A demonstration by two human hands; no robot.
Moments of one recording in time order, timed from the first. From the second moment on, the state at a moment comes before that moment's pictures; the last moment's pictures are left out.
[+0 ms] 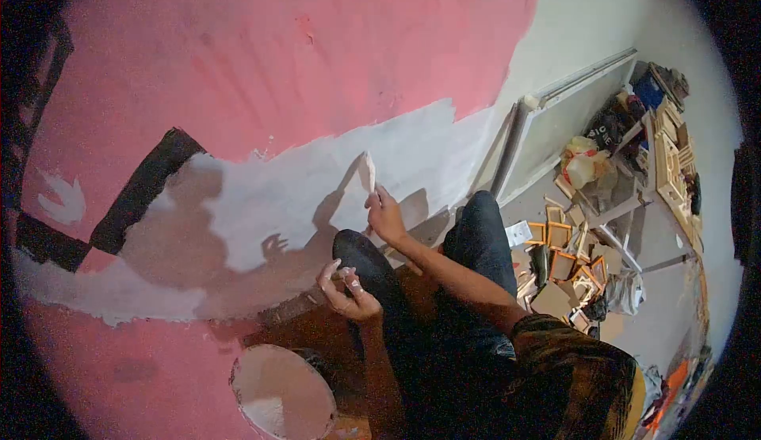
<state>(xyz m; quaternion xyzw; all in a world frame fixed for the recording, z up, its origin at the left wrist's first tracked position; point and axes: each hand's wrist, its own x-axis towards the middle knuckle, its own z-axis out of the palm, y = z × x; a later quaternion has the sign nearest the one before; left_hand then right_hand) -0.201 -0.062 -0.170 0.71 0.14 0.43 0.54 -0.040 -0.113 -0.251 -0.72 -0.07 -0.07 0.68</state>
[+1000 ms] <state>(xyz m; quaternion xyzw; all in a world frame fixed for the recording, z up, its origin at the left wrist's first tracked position) -0.181 -0.075 -0.137 0.70 0.08 0.42 0.57 -0.131 -0.216 -0.230 -0.69 -0.06 0.14 0.70</state>
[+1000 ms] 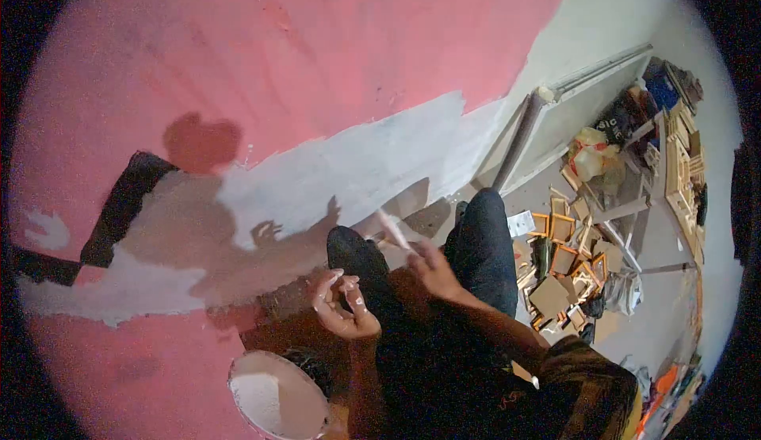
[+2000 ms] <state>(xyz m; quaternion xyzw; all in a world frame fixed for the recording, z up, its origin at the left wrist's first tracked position) -0.470 0.156 -0.091 0.73 0.33 0.55 0.25 -0.183 -0.156 -0.144 -0.59 -0.16 0.39 0.69</state>
